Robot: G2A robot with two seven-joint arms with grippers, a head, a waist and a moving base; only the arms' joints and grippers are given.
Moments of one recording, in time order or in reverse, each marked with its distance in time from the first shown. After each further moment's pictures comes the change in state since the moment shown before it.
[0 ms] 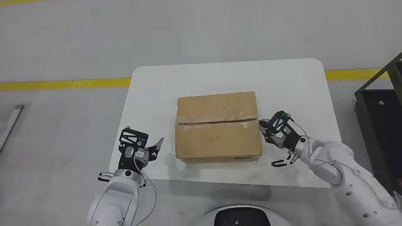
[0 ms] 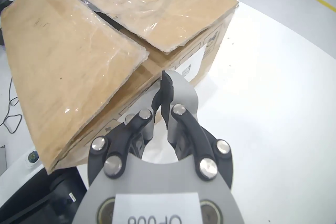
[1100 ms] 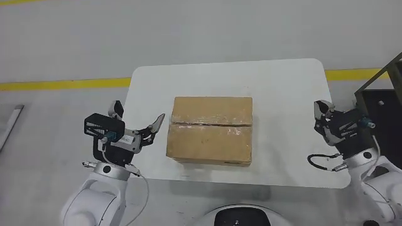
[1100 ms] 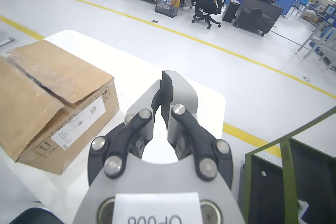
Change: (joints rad) left arm -0.093 0.000 -0.040 -0.206 -0.312 -0.035 0.038; right arm -0.451 0.012 0.401 -0.523 -0.093 0.338 -0.198
